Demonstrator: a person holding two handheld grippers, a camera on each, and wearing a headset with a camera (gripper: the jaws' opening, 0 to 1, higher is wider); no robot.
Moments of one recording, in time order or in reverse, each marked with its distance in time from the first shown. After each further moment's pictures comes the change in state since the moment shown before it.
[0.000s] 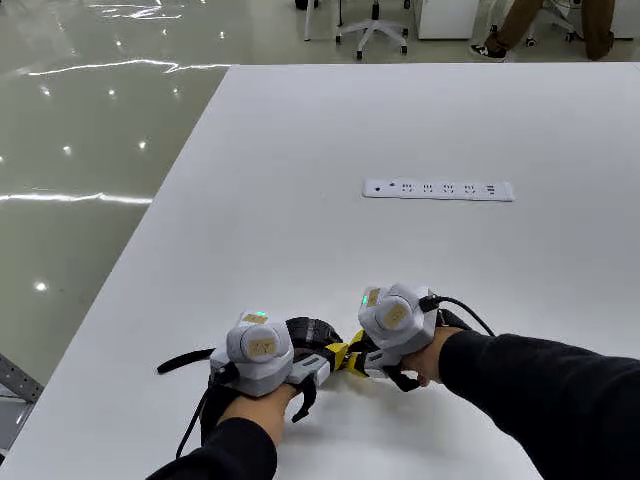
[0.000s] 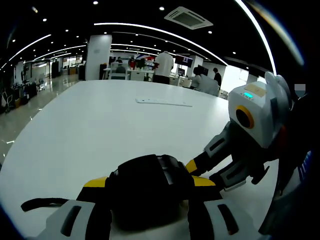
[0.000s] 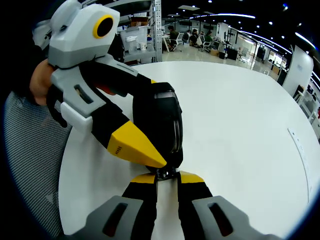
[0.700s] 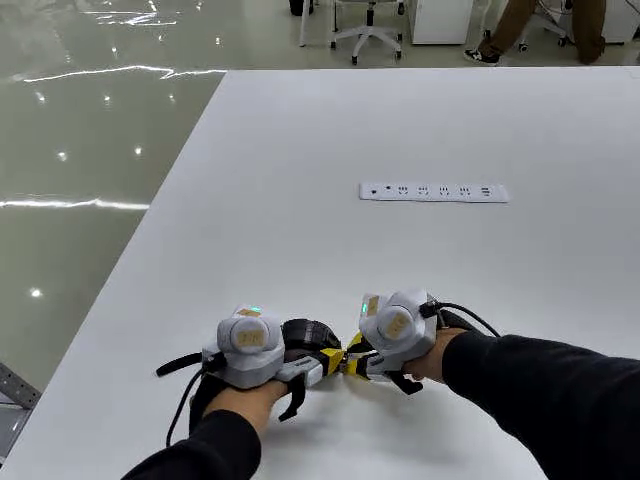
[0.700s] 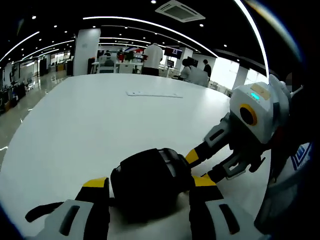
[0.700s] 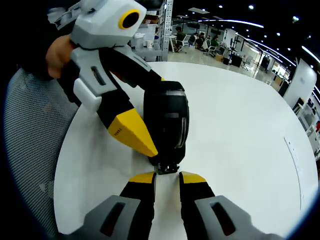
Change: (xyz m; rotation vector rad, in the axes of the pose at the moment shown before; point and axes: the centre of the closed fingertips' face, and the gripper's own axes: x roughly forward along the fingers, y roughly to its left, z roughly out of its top) left arm -0.009 0.003 -0.007 0.113 0.088 -0.115; right arm -0.012 0.003 -0.007 -0.066 -0.014 -0.035
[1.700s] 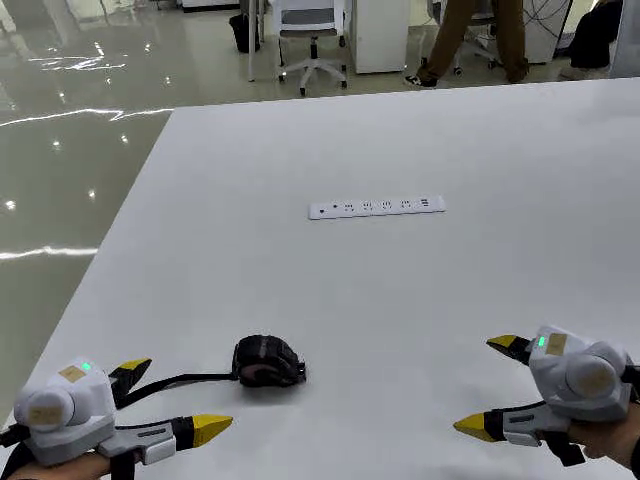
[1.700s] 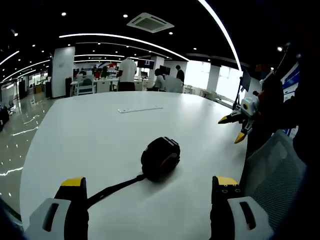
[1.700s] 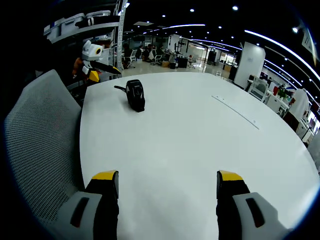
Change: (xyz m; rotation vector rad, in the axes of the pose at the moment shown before) left arm -0.113 0.028 -0.003 0.096 -0.129 -0.150; right arm -0.204 0.024 -0.135 0.266 -0.107 -0.345
